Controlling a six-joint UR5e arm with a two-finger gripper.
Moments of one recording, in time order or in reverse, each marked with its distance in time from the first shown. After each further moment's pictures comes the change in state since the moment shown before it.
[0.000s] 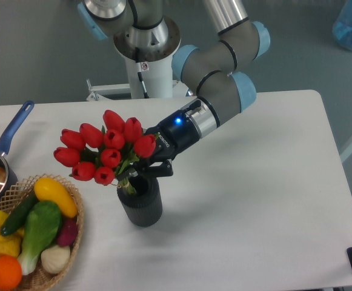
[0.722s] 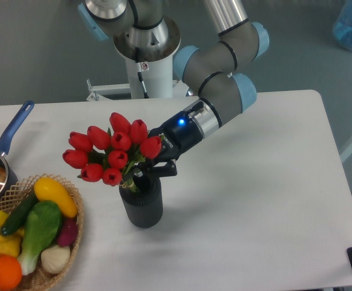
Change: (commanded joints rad) arm 0.038 0.000 -0.029 -0.002 0.003 0.017
